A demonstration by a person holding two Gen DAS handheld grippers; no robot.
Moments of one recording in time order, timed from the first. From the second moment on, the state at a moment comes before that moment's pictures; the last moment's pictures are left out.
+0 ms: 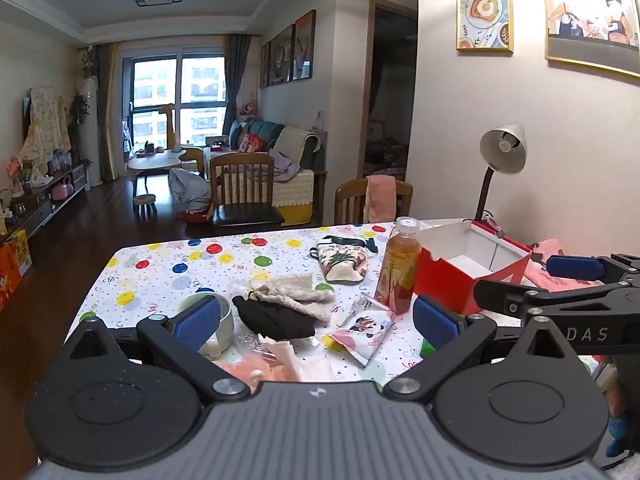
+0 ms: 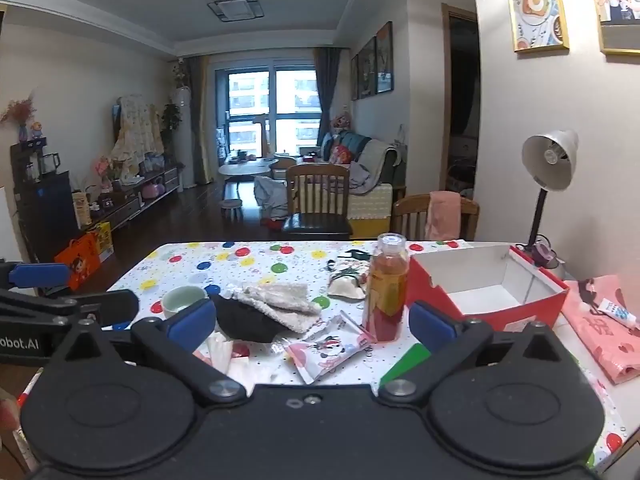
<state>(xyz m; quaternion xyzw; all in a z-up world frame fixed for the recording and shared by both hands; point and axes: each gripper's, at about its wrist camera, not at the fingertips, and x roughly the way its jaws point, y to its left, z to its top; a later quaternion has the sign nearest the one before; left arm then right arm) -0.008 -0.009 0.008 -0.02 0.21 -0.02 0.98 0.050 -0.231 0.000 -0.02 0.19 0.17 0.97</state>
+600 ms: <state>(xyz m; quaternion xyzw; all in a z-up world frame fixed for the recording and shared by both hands) -0.012 -0.007 0.007 -0.04 0.22 0.00 0.98 0.051 -0.228 0.000 -0.01 0.20 0.18 0.96</state>
